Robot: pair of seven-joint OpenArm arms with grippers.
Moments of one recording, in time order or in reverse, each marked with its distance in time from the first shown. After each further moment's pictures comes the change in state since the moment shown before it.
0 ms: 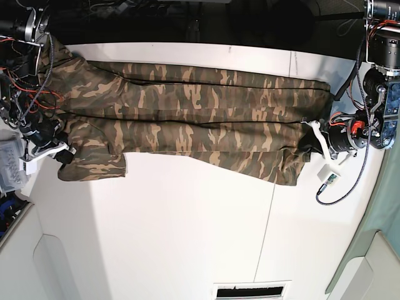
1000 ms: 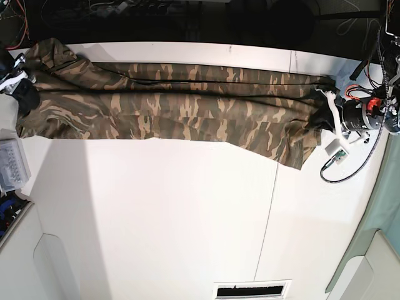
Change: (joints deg) left arm 11.8 -7.9 0.0 16.4 -4.3 -0.4 6.1; right arm -38.6 -0.5 22.1 54.2 22.1 0.6 -28.0
